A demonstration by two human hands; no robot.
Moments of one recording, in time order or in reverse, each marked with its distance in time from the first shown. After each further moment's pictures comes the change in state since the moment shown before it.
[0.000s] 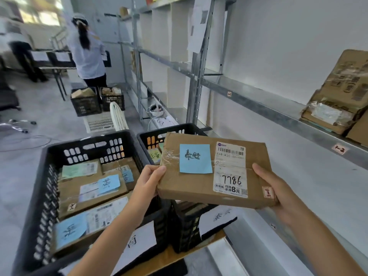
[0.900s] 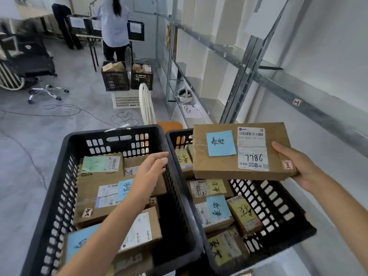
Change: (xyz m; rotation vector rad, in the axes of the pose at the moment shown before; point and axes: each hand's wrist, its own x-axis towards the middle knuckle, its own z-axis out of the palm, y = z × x) left_hand 0.117 0.009 -0.086 0.085 0.172 0.066; right_hand 0.239 -0.057 0.045 -0.279 -0.010 0.035
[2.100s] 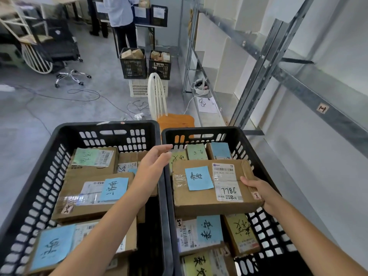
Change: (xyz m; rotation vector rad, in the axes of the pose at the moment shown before) left_hand 0.052 -0.005 0.061 0.060 0.132 -0.013; right_hand 0.107 0.106 0.025 -0.079 -0.259 0.300
